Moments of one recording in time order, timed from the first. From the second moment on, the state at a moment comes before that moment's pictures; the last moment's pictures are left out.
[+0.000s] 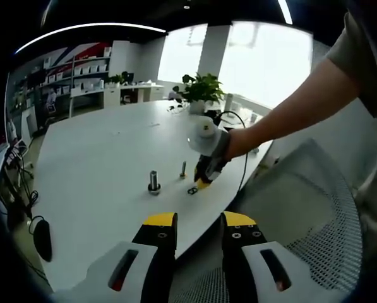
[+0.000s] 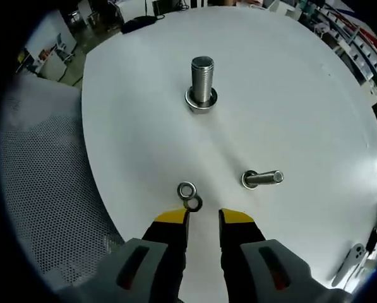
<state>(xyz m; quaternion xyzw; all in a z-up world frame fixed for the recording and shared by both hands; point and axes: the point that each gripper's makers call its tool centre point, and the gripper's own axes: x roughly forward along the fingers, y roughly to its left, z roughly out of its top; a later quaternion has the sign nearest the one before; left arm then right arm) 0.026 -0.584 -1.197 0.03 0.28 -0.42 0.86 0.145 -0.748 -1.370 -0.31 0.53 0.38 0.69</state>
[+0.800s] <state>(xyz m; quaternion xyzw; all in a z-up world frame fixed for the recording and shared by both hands) 0.028 -0.583 -1.195 0.03 0.28 -0.41 0.87 0.143 -0.746 -1.374 -0.30 0.52 0.39 0.69</state>
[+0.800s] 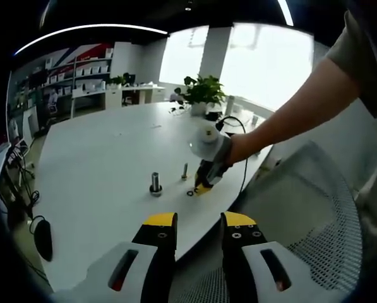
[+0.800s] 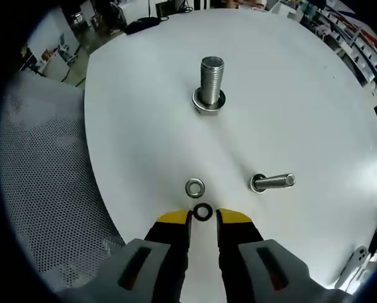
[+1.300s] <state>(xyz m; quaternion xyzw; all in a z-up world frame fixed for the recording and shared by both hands) 0.029 -0.582 -1.195 0.02 0.28 -0.41 0.87 0.147 -0.742 -1.376 -0.35 0.55 0.40 0.64</state>
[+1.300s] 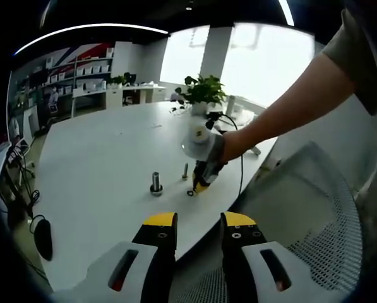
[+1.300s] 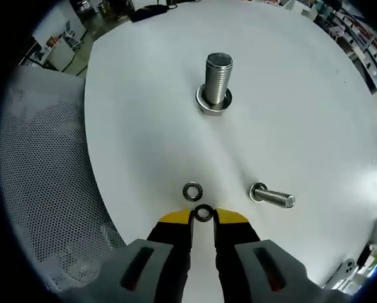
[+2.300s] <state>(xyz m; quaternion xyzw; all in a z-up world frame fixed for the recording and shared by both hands) 0.030 -0.580 -1.197 0.03 0.28 -0.40 0.87 0.147 -0.747 -1.373 -0.28 0.54 0.35 0.71</state>
